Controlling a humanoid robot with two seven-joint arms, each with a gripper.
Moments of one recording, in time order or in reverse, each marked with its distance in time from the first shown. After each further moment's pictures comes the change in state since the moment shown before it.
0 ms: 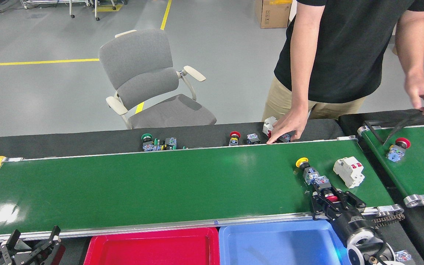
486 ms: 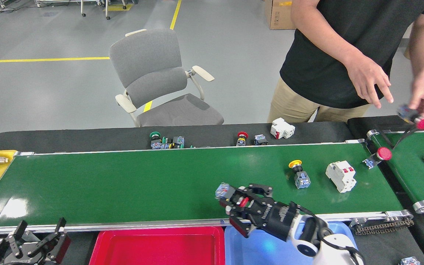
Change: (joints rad) left arm -0.087 0.000 -0.049 0.031 0.000 -0.049 -0.001; right arm -0.250 0.116 0.392 0.211 0.011 -0.296 -0.003
